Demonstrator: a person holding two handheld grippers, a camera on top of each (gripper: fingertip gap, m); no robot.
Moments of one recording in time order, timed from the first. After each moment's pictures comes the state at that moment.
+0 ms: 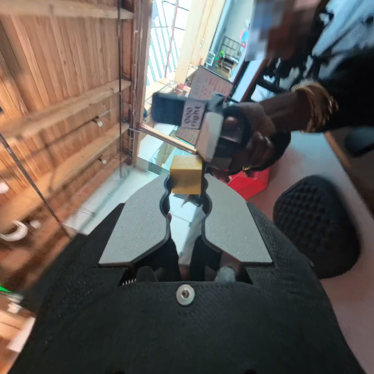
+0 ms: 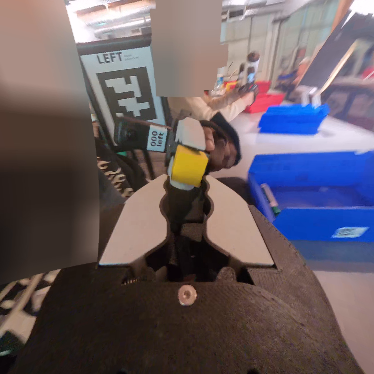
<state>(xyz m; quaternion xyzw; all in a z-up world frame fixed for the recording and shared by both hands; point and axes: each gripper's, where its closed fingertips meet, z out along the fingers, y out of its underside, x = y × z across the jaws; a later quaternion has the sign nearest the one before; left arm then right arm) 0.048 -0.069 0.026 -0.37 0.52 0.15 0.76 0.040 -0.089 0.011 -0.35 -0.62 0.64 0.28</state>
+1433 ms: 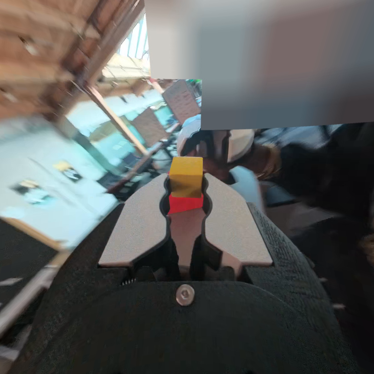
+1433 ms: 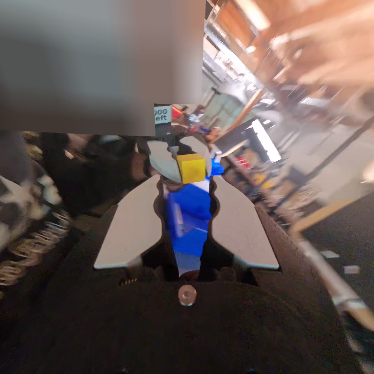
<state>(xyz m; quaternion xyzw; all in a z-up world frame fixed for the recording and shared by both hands) 0.039 -0.069 0.025 -0.51 0.46 -0.12 0.72 0.051 -0.078 0.029 -0.20 -0.64 0.46 0.58</state>
